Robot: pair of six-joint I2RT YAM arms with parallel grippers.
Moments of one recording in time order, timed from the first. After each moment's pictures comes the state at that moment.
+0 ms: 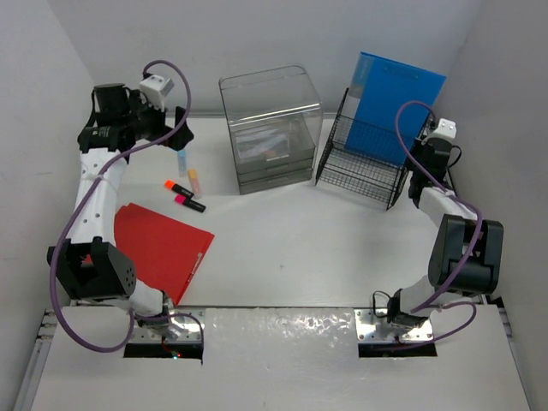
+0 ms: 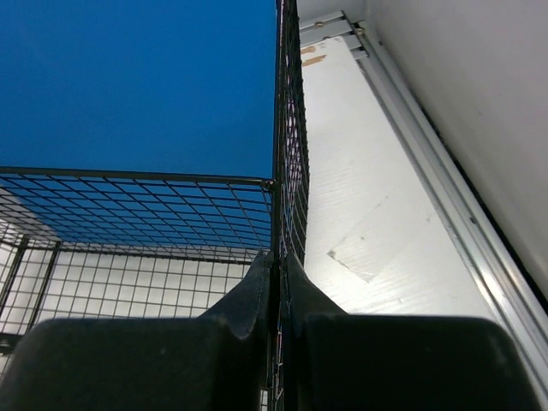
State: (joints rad) left arm 0.09 1.48 1.57 -0.65 0.54 0.29; right arm -0.21 1.56 0.86 0.38 0.08 0.14
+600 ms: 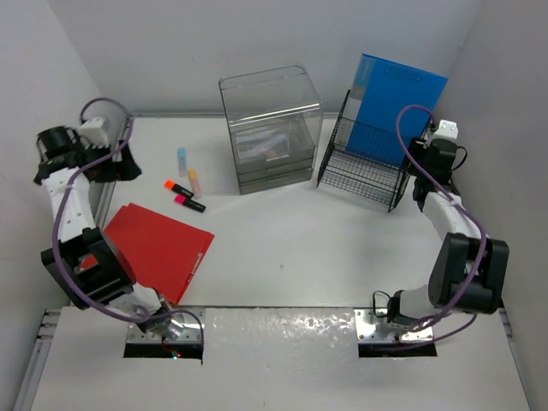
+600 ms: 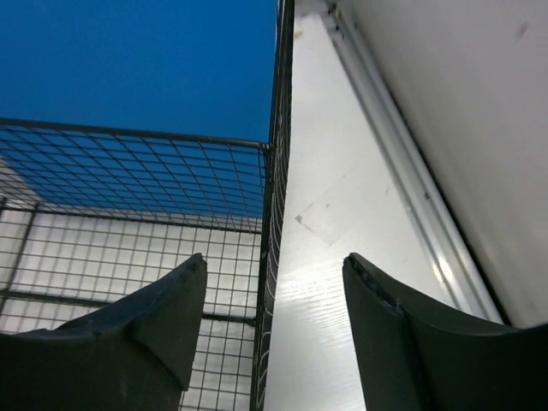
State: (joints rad) left arm 0.49 1.48 1.36 -0.71 0.52 0.33; right arm -0.21 1.46 0.84 0.22 0.10 0.04
